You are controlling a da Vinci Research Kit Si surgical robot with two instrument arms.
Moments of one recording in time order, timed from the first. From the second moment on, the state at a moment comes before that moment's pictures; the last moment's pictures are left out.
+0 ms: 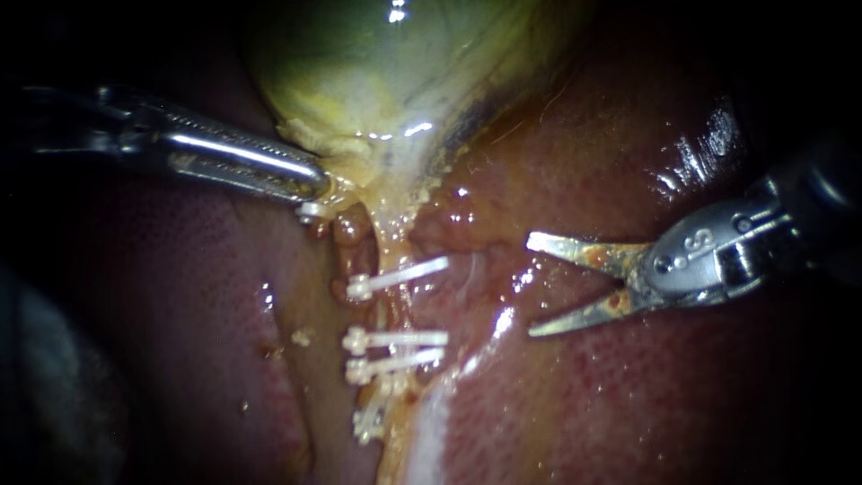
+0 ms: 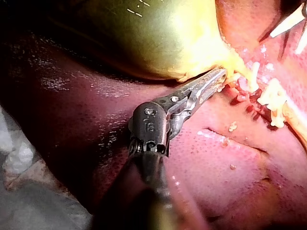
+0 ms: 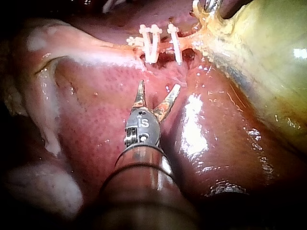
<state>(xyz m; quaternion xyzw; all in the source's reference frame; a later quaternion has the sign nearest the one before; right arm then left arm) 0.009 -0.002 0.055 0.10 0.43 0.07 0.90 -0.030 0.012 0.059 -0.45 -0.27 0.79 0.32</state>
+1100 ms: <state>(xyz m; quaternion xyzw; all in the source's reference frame) 0.014 -0.002 0.056 0.24 0.44 0.17 0.85 -0.025 0.014 0.054 -0.45 -0.27 0.79 0.34</state>
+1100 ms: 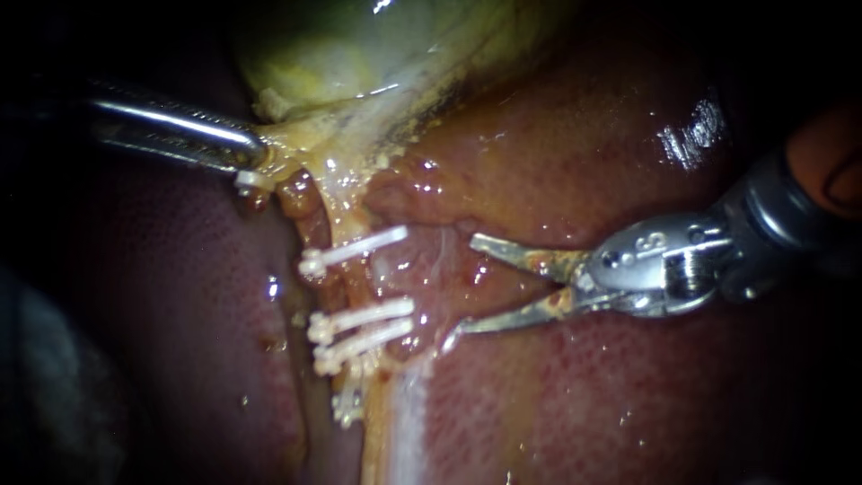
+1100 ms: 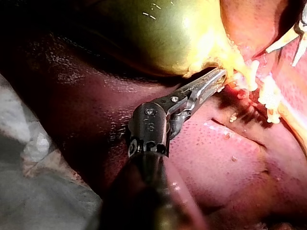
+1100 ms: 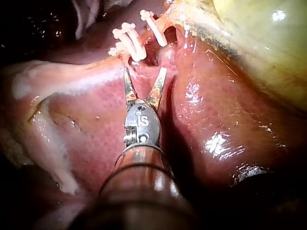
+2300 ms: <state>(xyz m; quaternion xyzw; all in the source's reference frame) 0.021 -0.002 0.060 0.37 0.47 0.19 0.78 -0.025 0.014 0.054 -0.45 -0.27 0.79 0.34</state>
